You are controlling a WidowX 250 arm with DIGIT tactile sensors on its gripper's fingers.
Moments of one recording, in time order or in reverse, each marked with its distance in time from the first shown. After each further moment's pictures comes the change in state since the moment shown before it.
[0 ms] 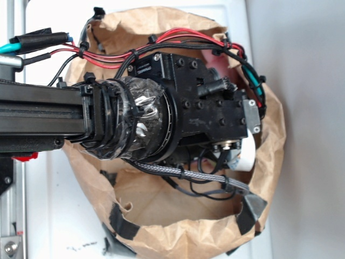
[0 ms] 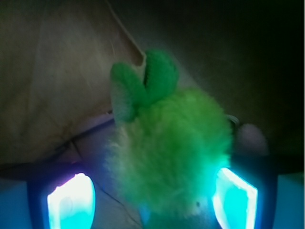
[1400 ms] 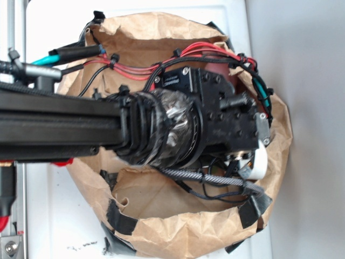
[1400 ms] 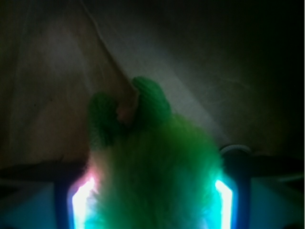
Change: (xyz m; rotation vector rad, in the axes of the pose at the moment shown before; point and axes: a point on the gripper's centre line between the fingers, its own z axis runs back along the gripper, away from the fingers) arm 0.007 0.012 -0.015 0.005 -0.012 0.039
